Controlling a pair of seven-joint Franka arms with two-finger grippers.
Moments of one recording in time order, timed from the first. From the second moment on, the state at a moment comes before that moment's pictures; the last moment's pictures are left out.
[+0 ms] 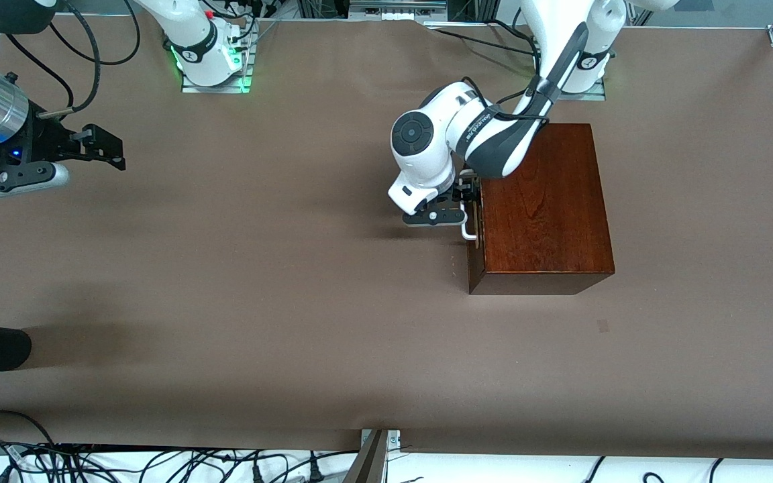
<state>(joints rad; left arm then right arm) -0.63 0.53 -0.12 -1.65 0.18 1.94 -0.81 0.10 0.06 0.00 -1.58 0.01 1.56 -0.10</state>
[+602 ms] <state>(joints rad) -0.63 0.55 -0.12 -1.66 0.18 1.96 -0.81 0.10 0.06 0.00 -1.58 0.01 1.56 -0.10</state>
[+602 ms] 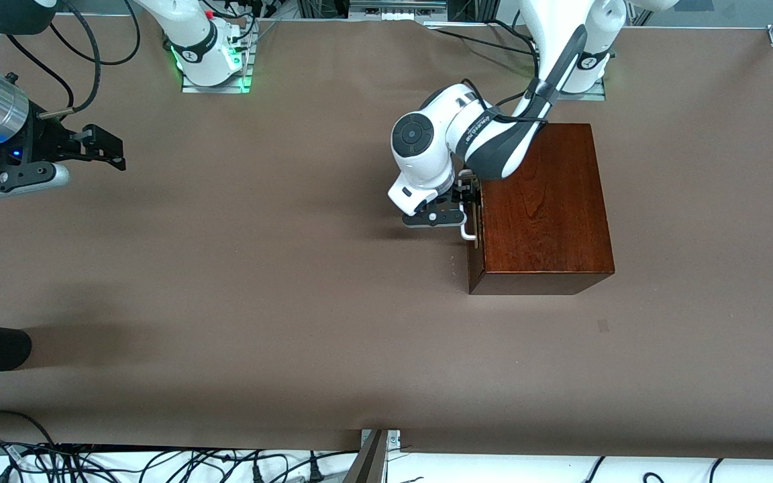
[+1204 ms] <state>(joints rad) -0.67 0.57 -0.12 -1.63 0.18 2.01 -0.86 0.12 0.06 0.00 -1.58 0.01 1.56 -0.10</state>
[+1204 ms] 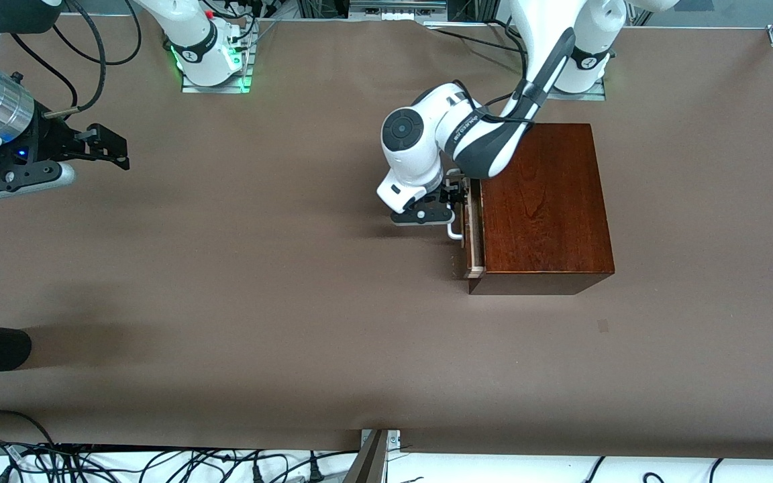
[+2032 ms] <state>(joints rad) -0.74 0.62 -0.11 -1.54 0.18 2.01 -0.90 0.12 0.06 0.00 -1.58 0.01 1.56 -0.10</state>
